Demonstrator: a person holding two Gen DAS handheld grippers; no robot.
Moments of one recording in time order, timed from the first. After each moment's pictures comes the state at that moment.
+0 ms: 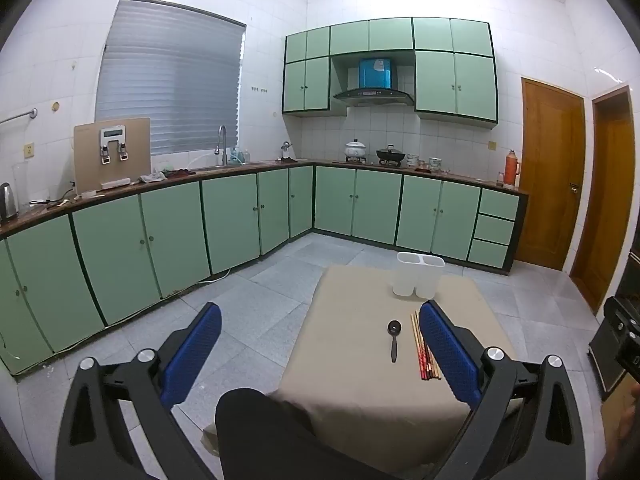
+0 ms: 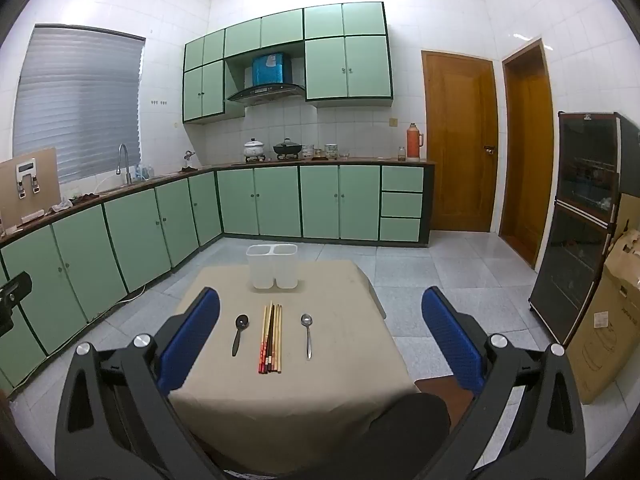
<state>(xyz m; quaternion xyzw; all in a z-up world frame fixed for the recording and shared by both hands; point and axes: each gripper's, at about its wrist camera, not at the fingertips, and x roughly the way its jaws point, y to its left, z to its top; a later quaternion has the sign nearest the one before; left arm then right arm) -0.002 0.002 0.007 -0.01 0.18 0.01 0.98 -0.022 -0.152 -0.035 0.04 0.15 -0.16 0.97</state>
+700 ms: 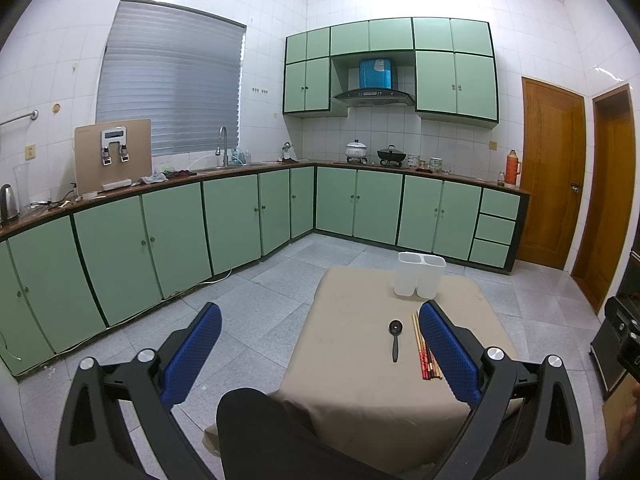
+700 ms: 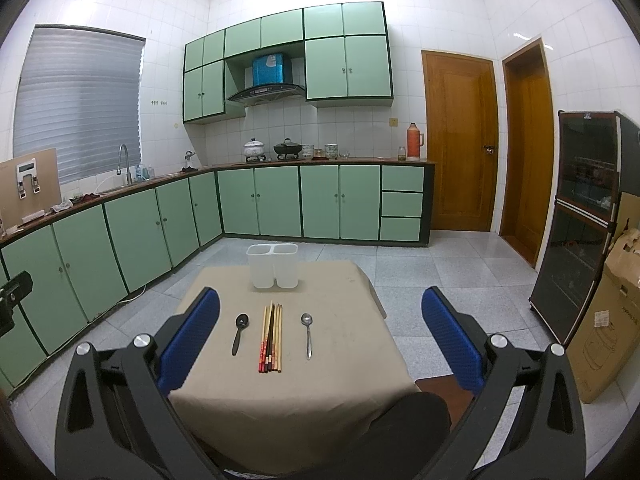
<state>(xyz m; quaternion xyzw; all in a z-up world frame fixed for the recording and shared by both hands) 0.000 0.002 0.006 -0.01 0.18 0.01 0.98 -0.022 -0.152 -0.037 0.04 0.15 -0.16 0.97</state>
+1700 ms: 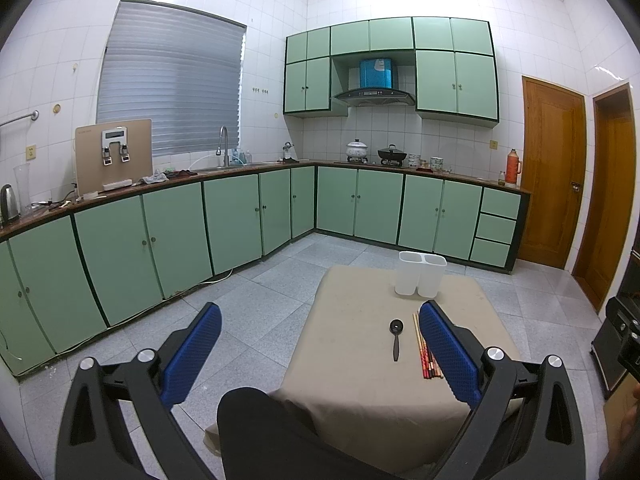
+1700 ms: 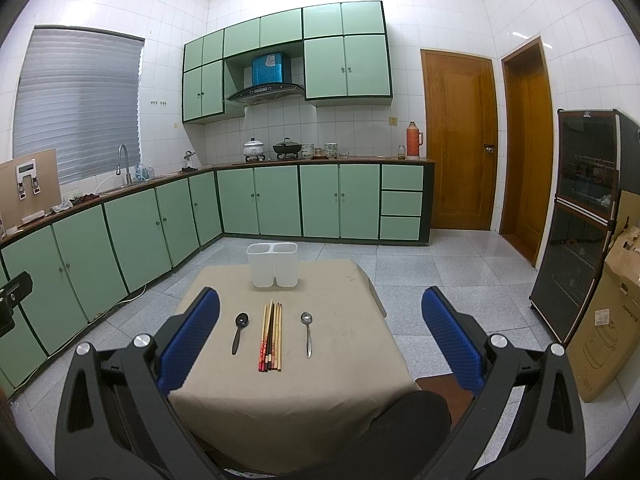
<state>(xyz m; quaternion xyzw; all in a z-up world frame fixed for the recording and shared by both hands) -0.001 0.003 0.004 -0.01 0.18 0.01 0.98 -0.025 -0.148 -0.034 0.04 0.15 -0.16 0.97</state>
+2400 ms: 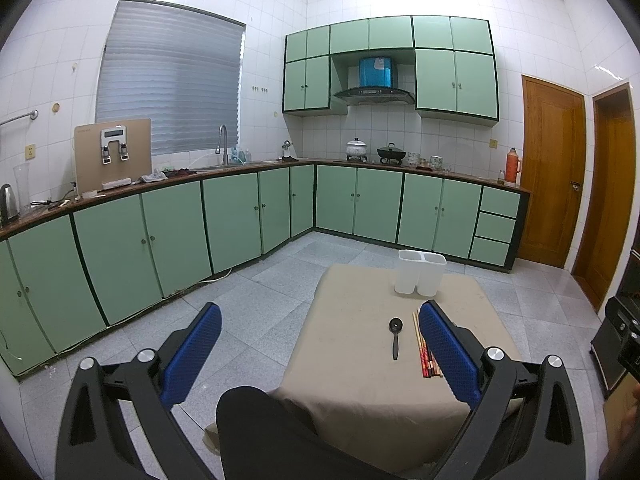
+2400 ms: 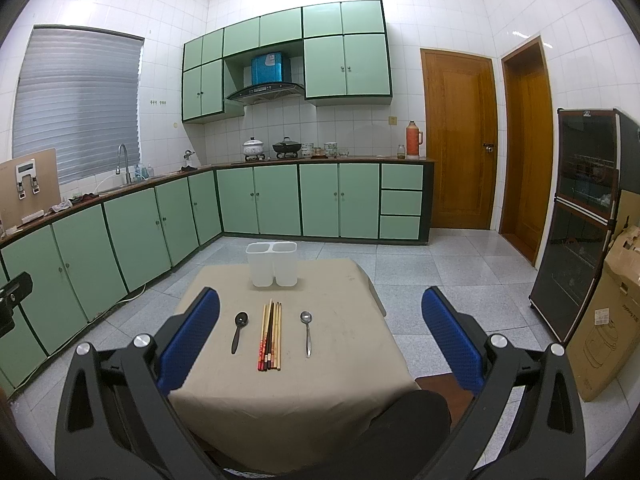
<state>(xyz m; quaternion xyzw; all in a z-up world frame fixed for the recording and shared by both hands) 0.000 0.003 0.001 -0.01 0.18 0.01 0.98 -0.026 -0.150 -0.036 0.05 0.15 -0.16 0.97</state>
